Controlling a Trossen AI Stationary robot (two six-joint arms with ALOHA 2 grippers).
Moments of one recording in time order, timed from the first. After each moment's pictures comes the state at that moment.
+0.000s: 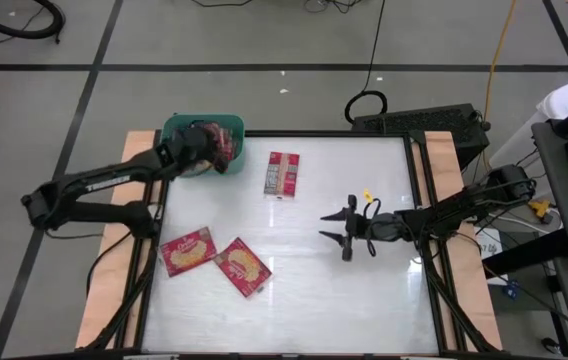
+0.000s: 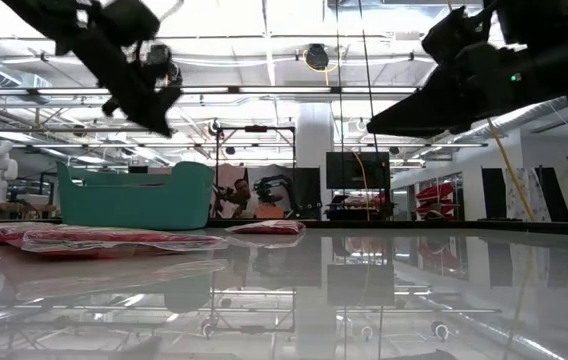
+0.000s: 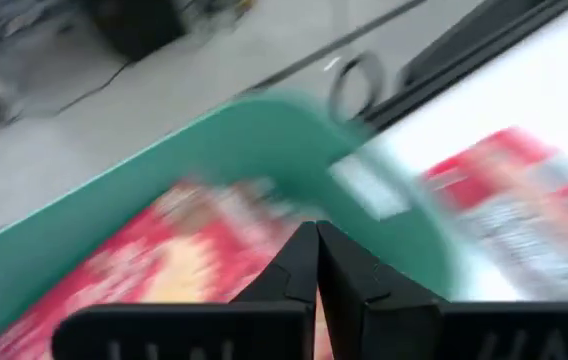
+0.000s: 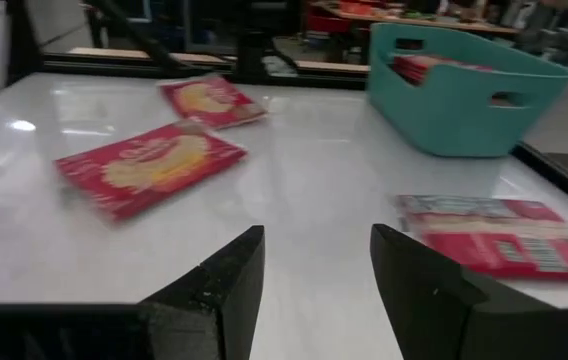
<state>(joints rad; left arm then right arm) 0.56 1.05 0.69 -0.26 -0.39 -0.12 0.22 1.34 0.29 0.79 0.37 0.04</state>
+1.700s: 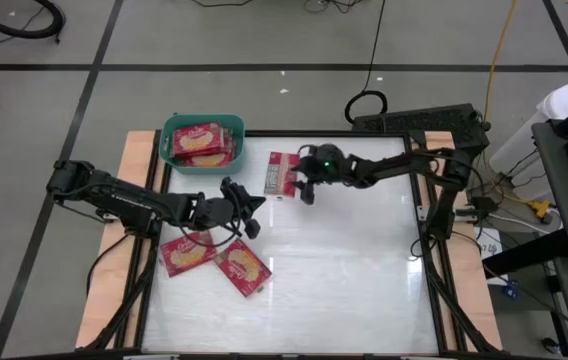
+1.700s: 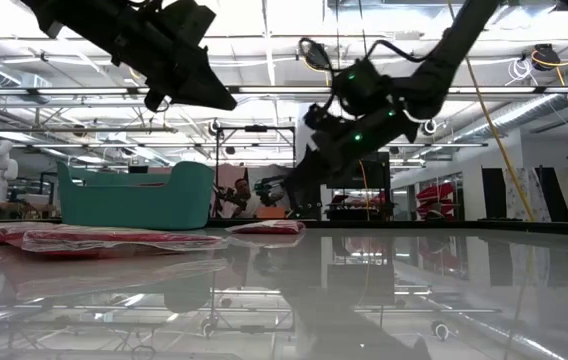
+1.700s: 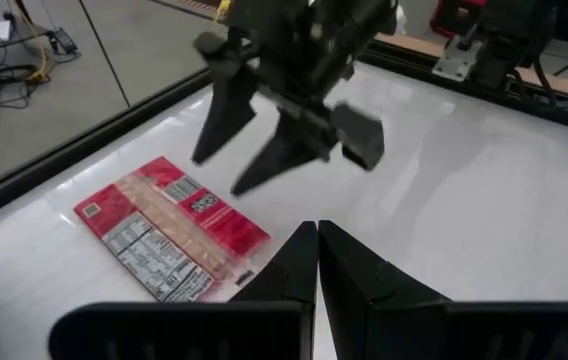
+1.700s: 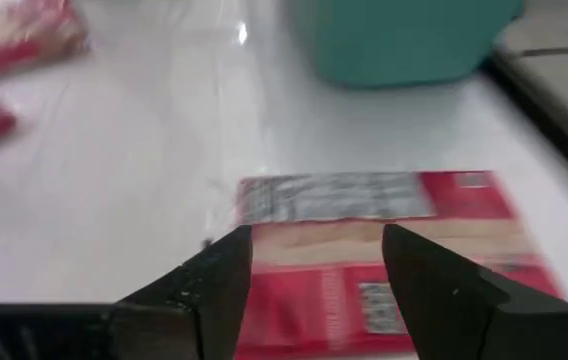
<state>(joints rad) -0.14 1.32 0.69 0.14 -0.58 -0.37 -0.39 1.82 0.85 0.45 -0.19 -0.11</state>
